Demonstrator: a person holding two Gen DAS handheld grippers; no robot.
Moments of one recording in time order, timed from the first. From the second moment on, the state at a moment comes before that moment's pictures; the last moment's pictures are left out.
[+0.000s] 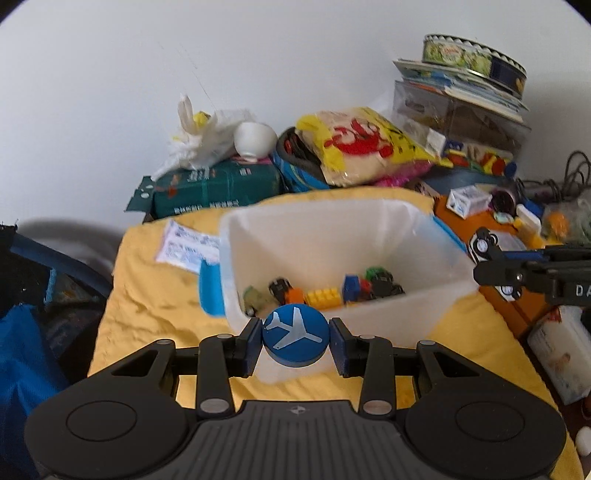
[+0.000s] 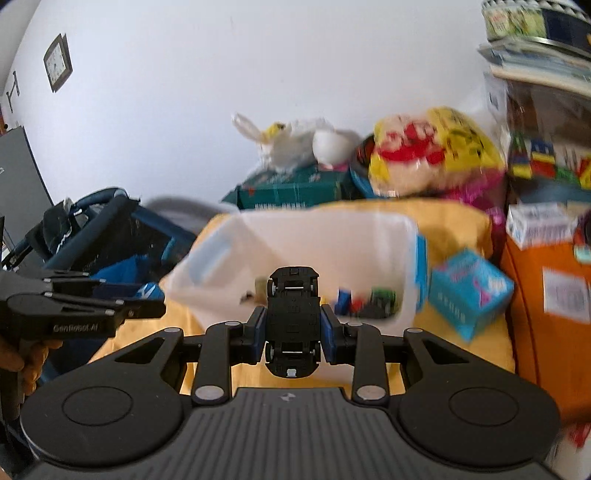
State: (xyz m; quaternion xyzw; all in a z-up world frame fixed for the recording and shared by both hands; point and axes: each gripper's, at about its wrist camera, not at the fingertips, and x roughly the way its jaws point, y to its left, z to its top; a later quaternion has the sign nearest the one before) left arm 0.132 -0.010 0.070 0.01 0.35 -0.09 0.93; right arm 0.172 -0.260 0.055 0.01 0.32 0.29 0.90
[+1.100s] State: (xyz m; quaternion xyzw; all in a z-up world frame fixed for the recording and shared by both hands) left arm 0.221 -0.014 0.083 0.03 0.35 -0.05 0.93; right arm 0.262 -0.238 0.056 0.00 0.38 0.25 0.89
